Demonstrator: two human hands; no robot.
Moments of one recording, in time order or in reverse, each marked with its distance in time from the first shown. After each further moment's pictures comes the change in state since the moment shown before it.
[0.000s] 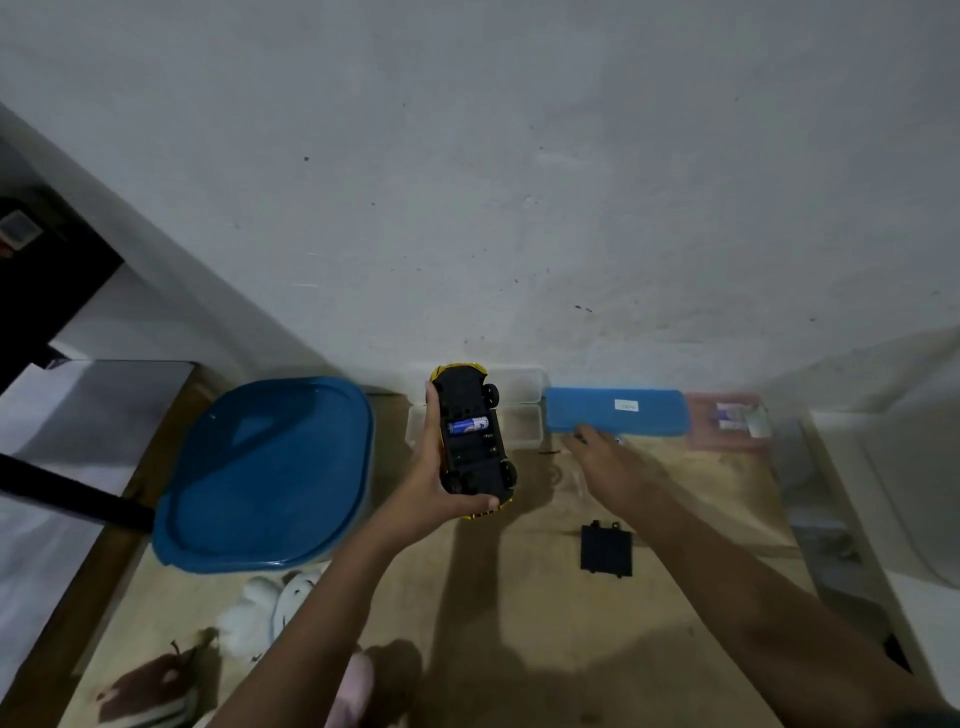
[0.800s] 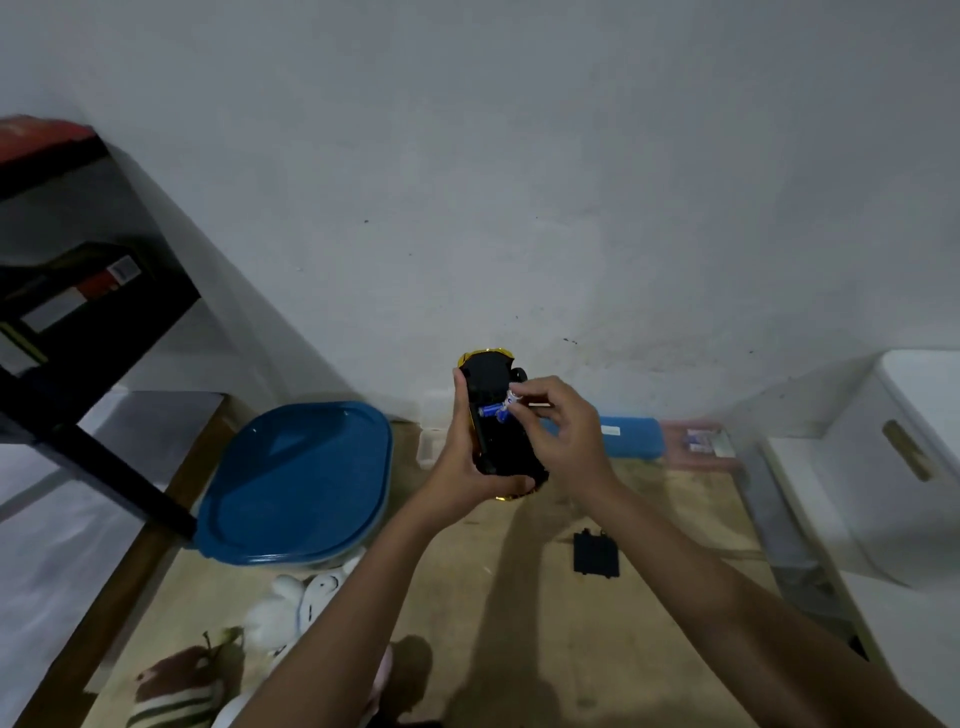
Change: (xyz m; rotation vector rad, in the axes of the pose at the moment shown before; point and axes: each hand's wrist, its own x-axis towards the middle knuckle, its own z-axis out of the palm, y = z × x) left_hand -0.035 0.067 0.019 -0.079 0.024 0.172; right_hand -0.041 -0.093 -0.114 0.996 0.815 -0.220
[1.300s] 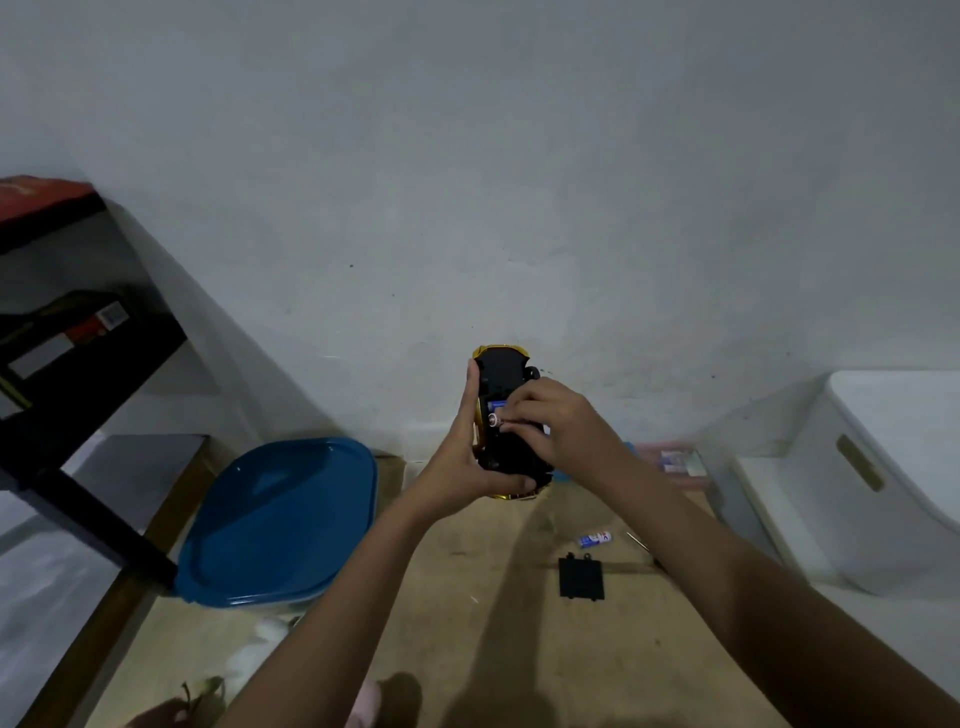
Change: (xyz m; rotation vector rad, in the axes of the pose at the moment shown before) left_hand 0.017 0.036 -0.002 0.082 -0.118 0.100; right_hand 0.032 -0.021 -0.042 -0.473 -0.275 -0.376
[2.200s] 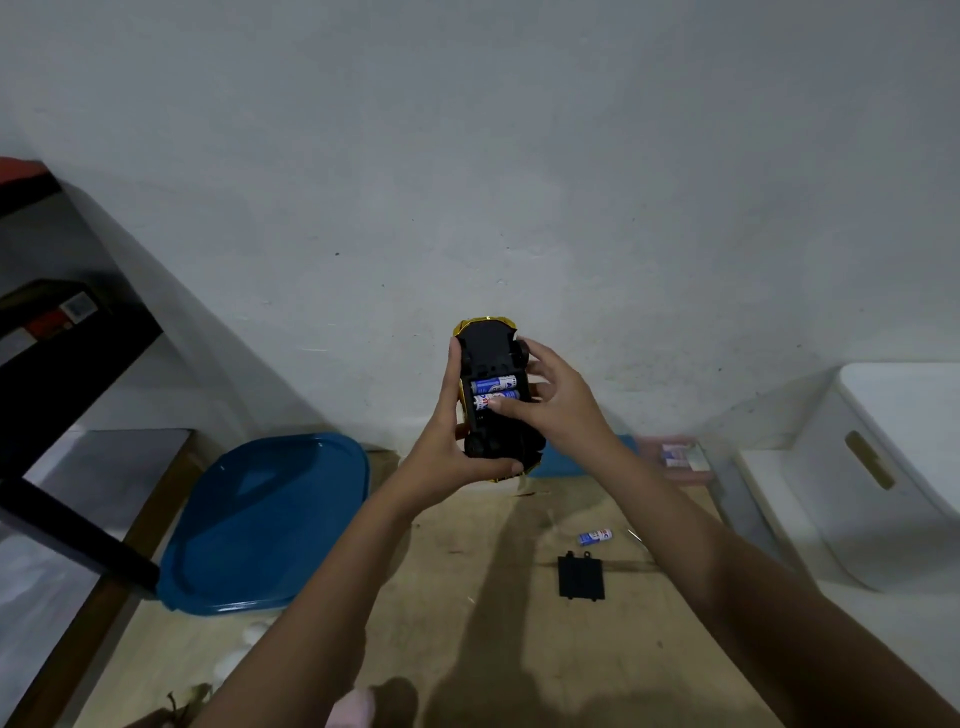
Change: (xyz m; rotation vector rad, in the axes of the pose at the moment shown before) left_hand 0.013 -0.005 -0.015 0.006 0.077 0.071; right_hand 0.020 0.005 0.012 0.641 0.058 0.745
